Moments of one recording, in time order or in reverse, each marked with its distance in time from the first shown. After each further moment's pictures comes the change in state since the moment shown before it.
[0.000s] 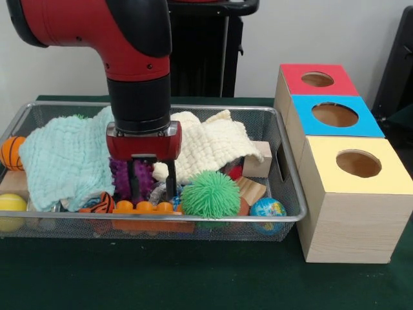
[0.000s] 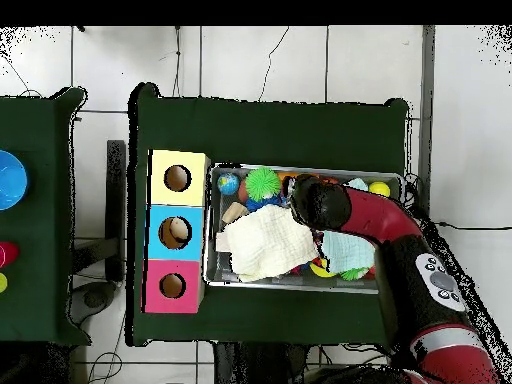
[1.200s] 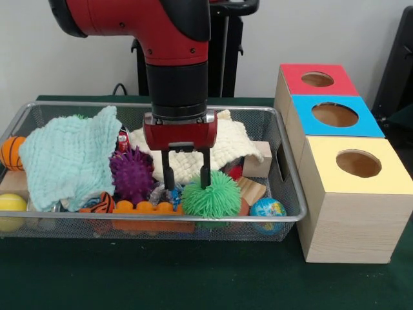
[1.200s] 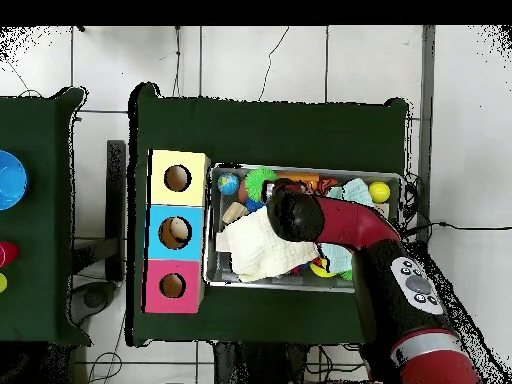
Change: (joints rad) arm 0.056 -0.051 -0.002 0.115 0.000 -0.141 0.000
